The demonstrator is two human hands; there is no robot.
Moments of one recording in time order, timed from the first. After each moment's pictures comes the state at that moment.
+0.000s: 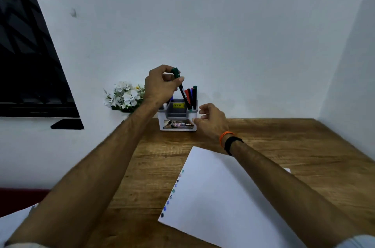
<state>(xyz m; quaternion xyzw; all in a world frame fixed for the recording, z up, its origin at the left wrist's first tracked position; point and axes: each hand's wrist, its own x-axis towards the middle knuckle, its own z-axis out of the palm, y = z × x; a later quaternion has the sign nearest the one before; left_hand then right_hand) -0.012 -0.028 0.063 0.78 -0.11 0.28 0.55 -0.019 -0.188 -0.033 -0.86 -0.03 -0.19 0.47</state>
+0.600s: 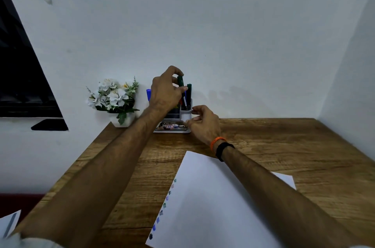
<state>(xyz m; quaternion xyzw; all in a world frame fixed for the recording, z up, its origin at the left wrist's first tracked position) 0.031 -0.056 0.032 0.85 -0.13 0.29 0.42 0.002 -0.182 -0.052 -0.85 -0.01 -0.20 0.49</state>
